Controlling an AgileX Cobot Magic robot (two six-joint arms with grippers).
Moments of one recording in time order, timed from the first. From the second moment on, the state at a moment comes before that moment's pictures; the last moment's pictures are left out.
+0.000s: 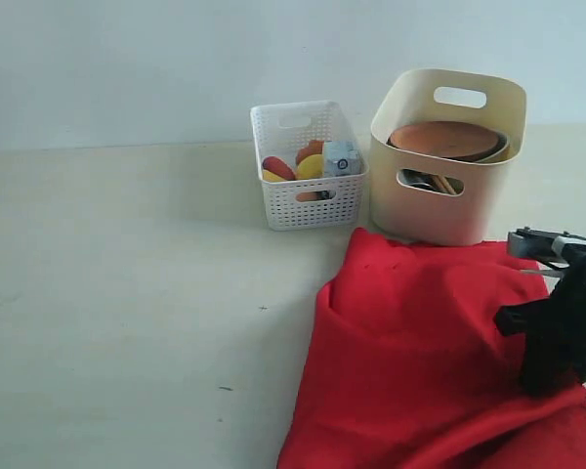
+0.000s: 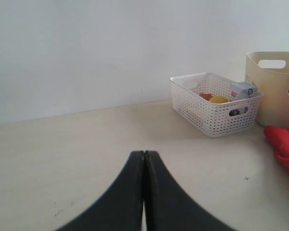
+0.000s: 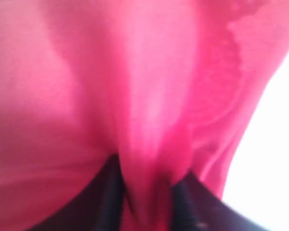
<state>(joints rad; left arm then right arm) -0.26 0.01 0.00 -0.13 0.16 0.15 -0.02 1.84 -0.87 0.31 0.86 -0.32</state>
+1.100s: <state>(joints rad) -0.26 0.01 0.00 -0.13 0.28 0.15 -0.26 1.85 -0.91 -0.33 0.97 0.15</state>
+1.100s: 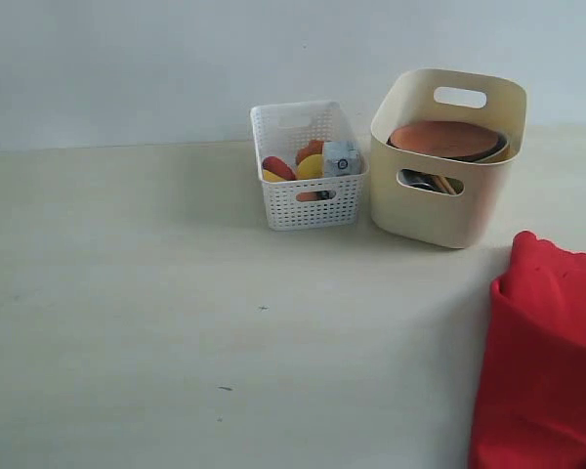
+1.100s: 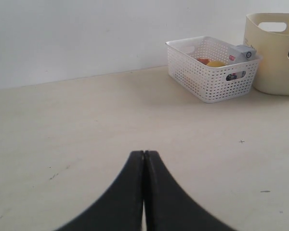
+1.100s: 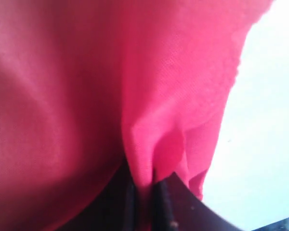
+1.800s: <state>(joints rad) -0.26 0.01 0.00 -0.13 0.28 0.15 -0.48 2.24 -1.63 0.01 1.05 -0.15</state>
